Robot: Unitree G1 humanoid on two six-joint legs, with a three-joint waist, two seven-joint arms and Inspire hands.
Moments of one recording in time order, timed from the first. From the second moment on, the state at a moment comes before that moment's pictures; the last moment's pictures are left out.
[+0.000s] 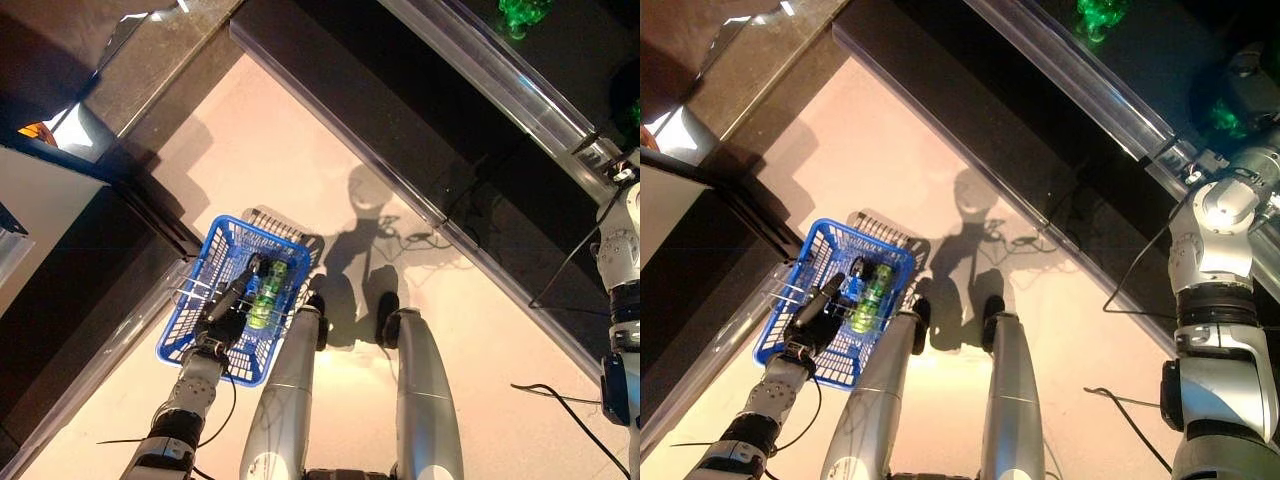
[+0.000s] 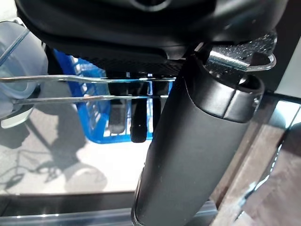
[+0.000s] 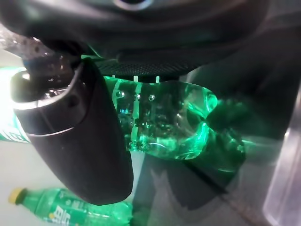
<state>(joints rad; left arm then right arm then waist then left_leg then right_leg) -0.26 0.33 -0.06 0.71 -1.41 -0.04 -0.04 -0.83 -0.81 -0.02 0.60 0.49 -0.24 -0.66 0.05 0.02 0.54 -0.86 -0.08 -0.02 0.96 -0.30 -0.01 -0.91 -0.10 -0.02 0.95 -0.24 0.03</state>
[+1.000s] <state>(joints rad) -0.12 0.24 0.02 0.69 -1.36 -0.06 -0.05 -0.23 -0.58 -0.06 0.05 0.24 -0.25 -0.33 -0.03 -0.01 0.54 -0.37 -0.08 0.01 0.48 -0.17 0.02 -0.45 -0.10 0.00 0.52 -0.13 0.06</state>
